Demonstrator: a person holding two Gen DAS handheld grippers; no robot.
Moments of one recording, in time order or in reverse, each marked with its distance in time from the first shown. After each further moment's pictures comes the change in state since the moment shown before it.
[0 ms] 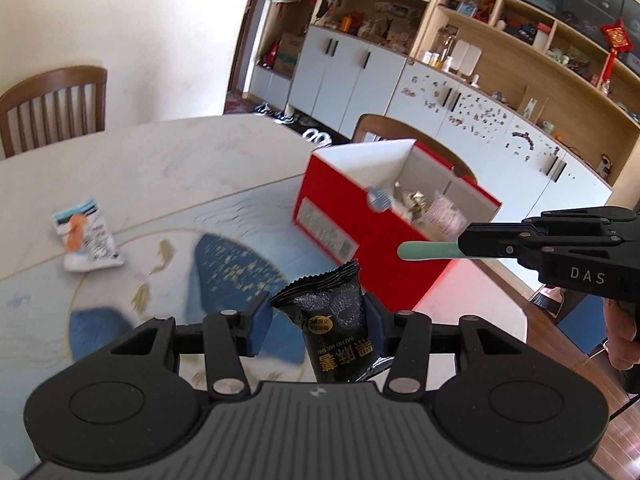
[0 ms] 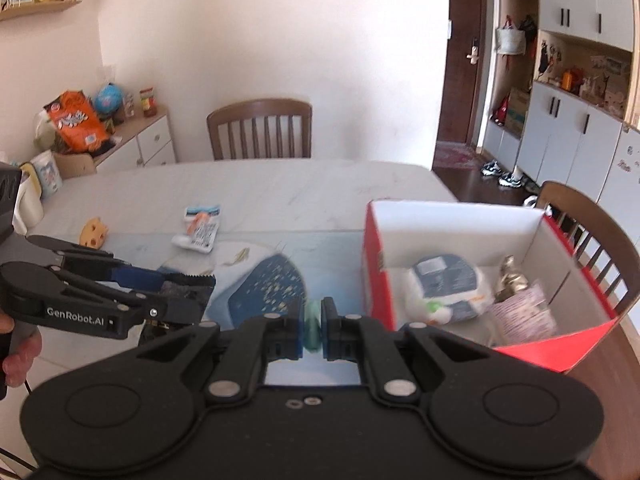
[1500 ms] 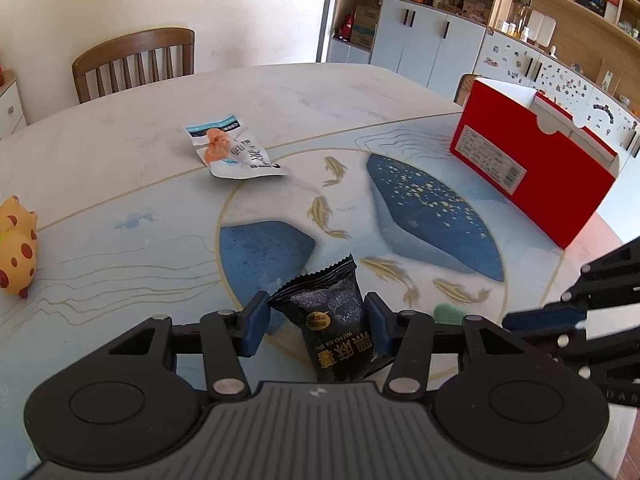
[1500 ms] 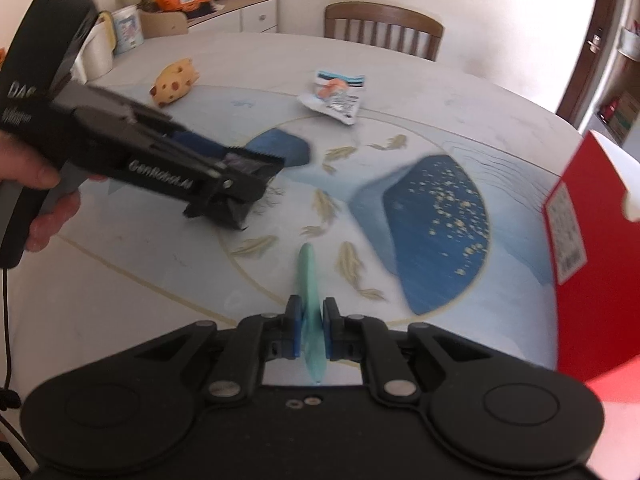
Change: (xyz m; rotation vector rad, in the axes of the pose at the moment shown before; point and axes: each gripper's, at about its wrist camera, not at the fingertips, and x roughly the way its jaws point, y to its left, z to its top) left arm 0.012 0.122 -0.070 -0.021 0.080 0.233; right arm 0.114 0.120 -0.064 -0.260 0.263 0.189
